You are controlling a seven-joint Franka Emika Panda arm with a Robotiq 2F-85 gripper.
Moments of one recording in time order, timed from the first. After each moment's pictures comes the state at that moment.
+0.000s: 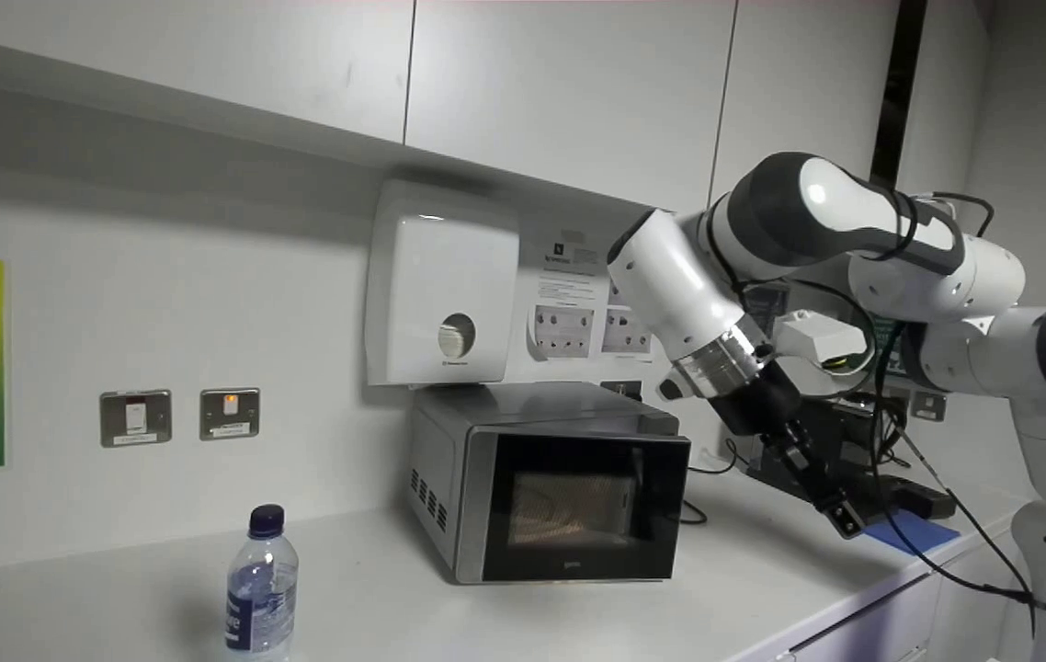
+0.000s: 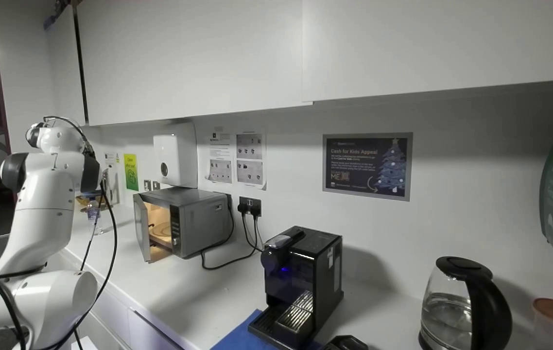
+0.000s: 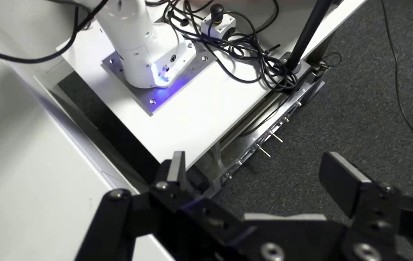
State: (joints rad) arm 0.84 0.40 0.46 -1.19 0.15 0.88 0.63
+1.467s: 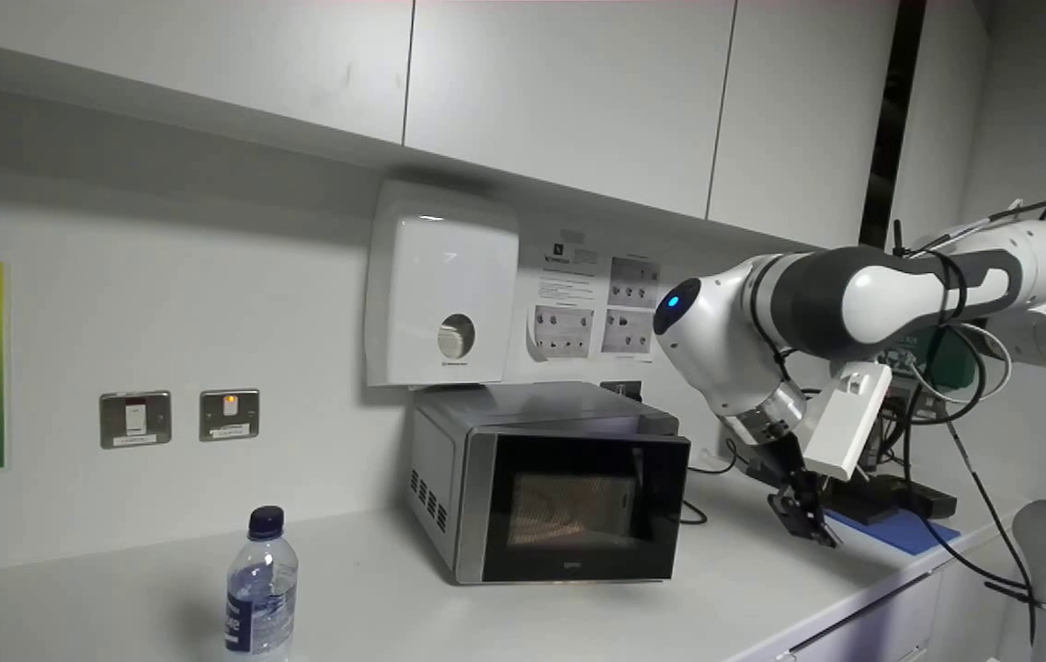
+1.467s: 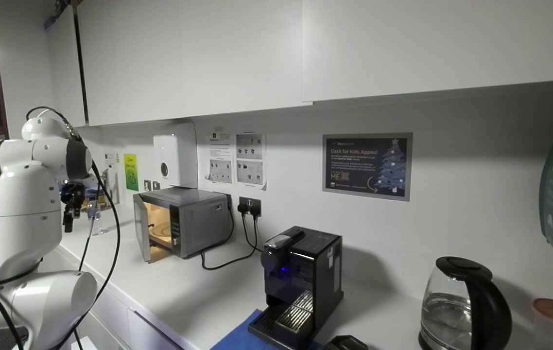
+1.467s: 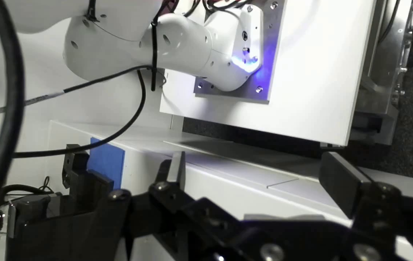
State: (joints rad) arm 0.82 0.13 0.37 -1.66 -0.08 0.97 1.14
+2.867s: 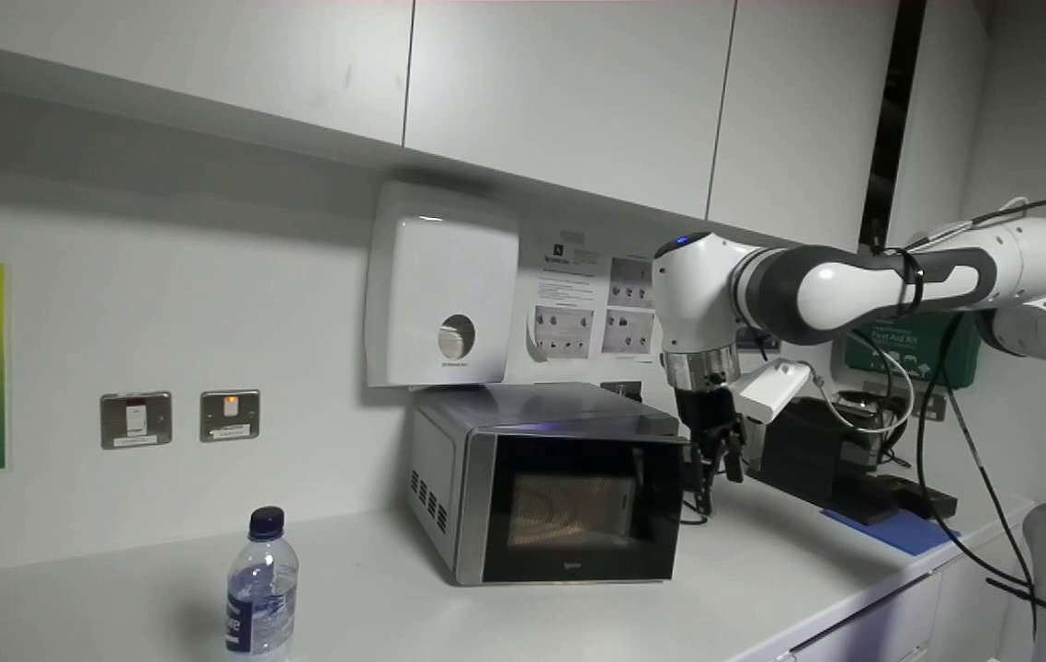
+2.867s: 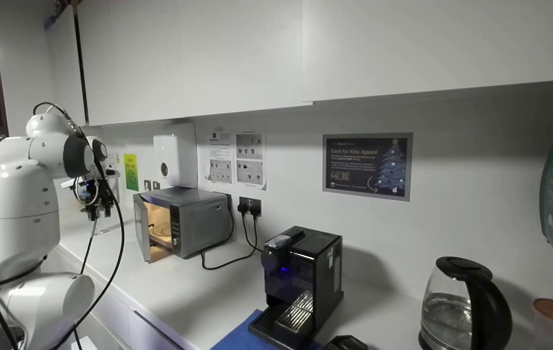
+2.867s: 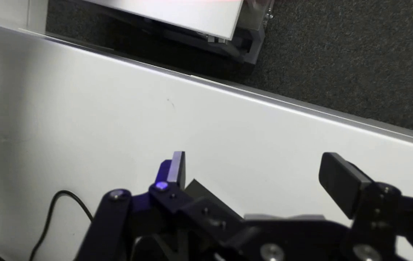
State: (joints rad) arm 0.67 0.07 0.37 -1.70 -0.11 1.47 0.78
